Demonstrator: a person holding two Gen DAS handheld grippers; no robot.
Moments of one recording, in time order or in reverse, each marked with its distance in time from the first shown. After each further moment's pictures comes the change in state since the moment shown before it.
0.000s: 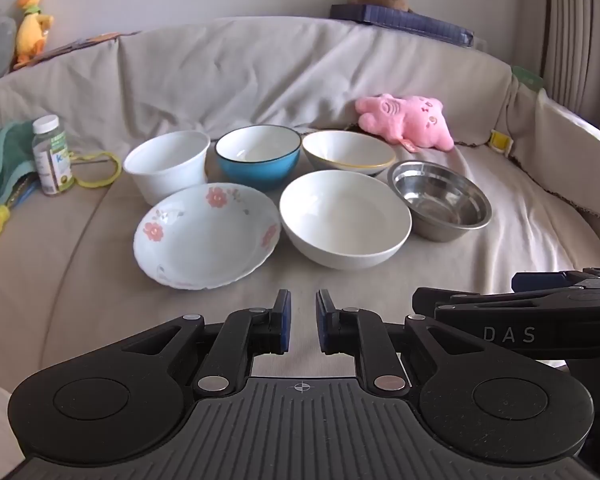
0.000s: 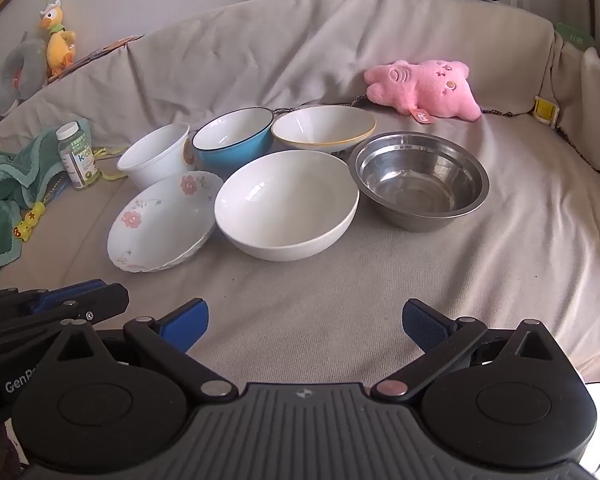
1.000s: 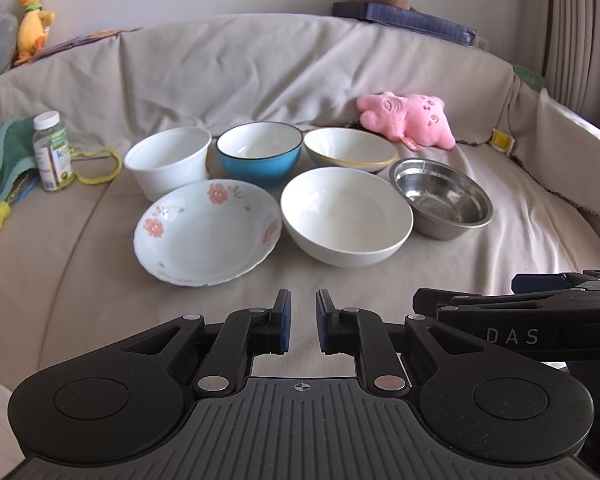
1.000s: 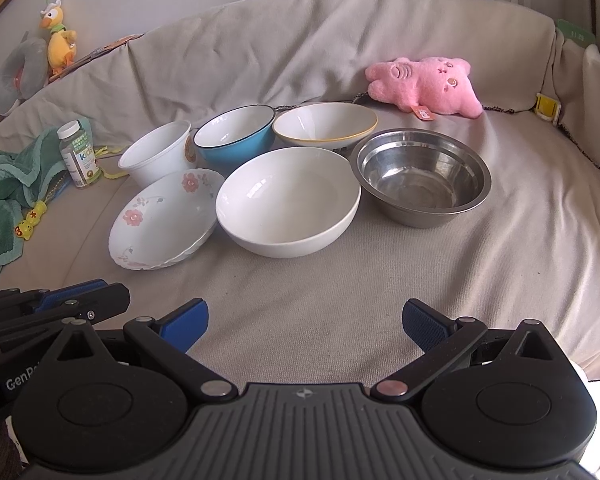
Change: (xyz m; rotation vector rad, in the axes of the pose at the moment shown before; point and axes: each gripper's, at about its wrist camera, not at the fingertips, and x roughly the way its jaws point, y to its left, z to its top) left arm 0.000 0.001 0.001 -0.001 0.005 -0.002; right arm 0.002 -0.001 -0.002 0.004 -0.009 0.003
